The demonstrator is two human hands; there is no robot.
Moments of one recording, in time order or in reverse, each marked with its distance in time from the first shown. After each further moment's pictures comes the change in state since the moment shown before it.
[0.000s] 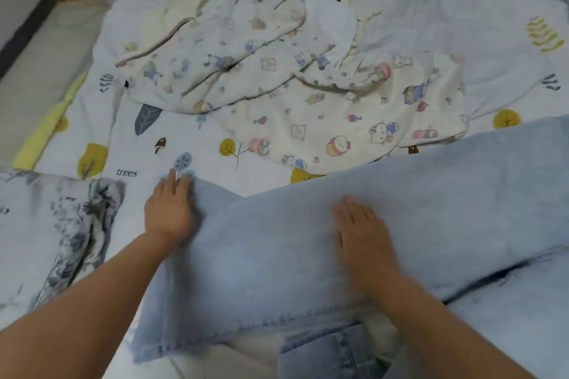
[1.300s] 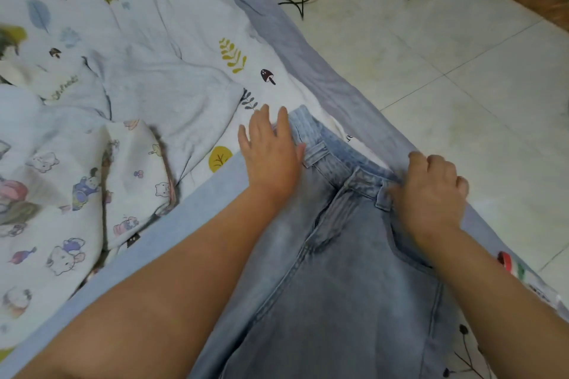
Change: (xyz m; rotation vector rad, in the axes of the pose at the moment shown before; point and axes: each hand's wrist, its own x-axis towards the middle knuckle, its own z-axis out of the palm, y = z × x) left_hand -0.095 0.661 0.011 -0.168 0.224 0.861; right_hand -0.097 0.458 -0.130 -0.101 0.205 1.021
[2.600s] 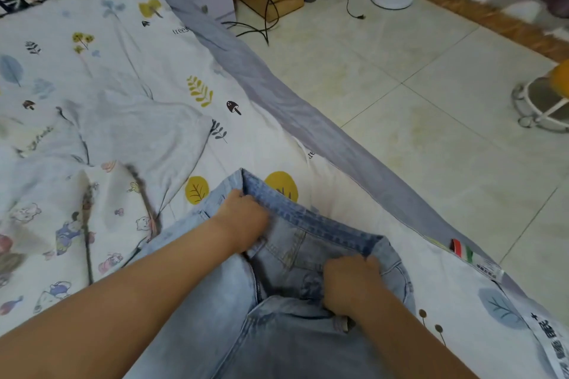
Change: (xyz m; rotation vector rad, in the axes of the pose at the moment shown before) left_hand -0.027 -0.007 -0.033 0.629 -0.691 0.696; right_hand -0.092 -0.026 -0.013 -0.174 -0.745 -0.271
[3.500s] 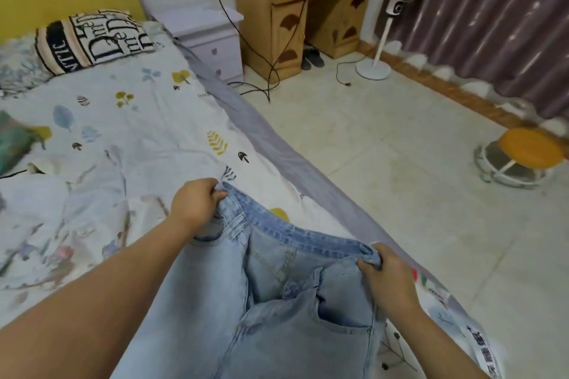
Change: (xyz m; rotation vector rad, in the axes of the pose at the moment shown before) left_hand -0.089 -0.075 -0.049 -0.850 0.627 -0.588; right_hand -0.083 0.063 -0.026 1.000 0.746 0.088
